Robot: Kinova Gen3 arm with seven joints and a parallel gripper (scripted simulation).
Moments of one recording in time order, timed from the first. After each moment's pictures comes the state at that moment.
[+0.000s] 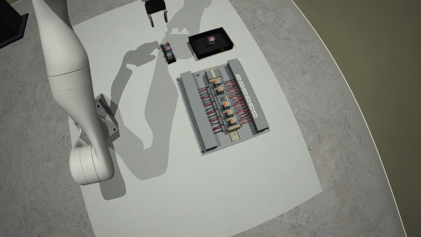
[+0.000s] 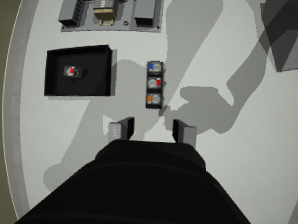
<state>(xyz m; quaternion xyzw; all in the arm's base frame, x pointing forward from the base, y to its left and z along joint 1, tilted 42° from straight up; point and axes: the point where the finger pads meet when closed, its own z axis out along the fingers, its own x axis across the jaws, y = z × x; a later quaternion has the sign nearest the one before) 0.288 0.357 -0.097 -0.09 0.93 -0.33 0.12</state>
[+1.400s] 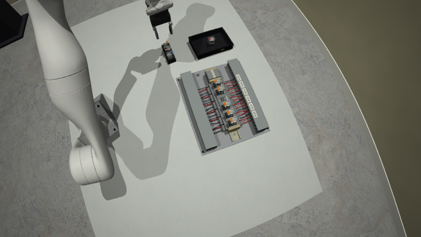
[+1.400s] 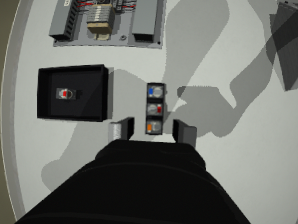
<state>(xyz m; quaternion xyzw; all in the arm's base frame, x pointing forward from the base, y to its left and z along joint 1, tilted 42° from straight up) 0.303 0.304 -0.082 -0.10 0.93 -0.33 0.12</state>
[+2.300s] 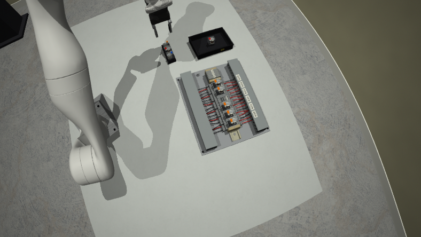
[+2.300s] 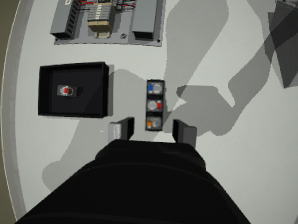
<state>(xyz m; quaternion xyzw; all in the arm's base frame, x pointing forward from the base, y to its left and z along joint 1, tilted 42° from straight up) 0.301 0.311 -0.083 -0.09 0.93 -0.33 0.12</state>
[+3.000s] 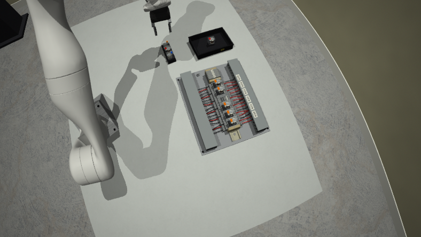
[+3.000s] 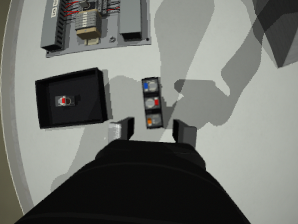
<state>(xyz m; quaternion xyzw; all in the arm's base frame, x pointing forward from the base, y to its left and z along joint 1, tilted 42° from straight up) 0.300 0.316 -0.084 -0.03 0.94 -0.32 0.14</state>
